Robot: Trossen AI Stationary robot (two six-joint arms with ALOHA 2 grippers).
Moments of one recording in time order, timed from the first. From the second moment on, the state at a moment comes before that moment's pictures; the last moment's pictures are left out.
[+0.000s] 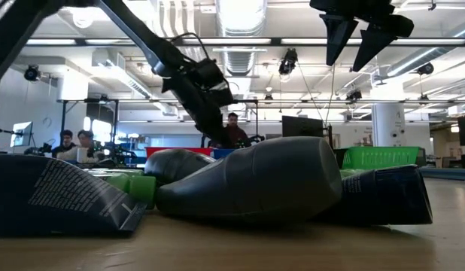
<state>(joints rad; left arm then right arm) 0.57 1.89 1.32 -0.31 0.32 0.42 0.18 1.41 1.31 -1.27 0.54 1.23</state>
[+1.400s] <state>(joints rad) 0.42 1.92 1.41 -0.47 0.36 0.54 0.18 1.41 1.31 -1.28 0.53 1.21</state>
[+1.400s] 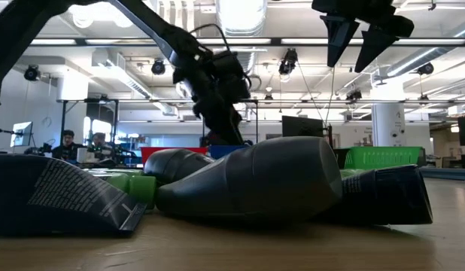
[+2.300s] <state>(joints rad) 0.39 1.23 1.17 -0.62 0.62 0.20 0.20 1.42 1.24 -0.79 0.14 1.09</state>
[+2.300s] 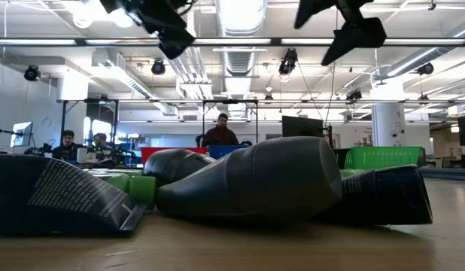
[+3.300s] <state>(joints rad) -0.30 1.19 0.77 -0.23 0.01 -0.16 0.27 1.42 1.01 -0.54 -0.01 1.03</state>
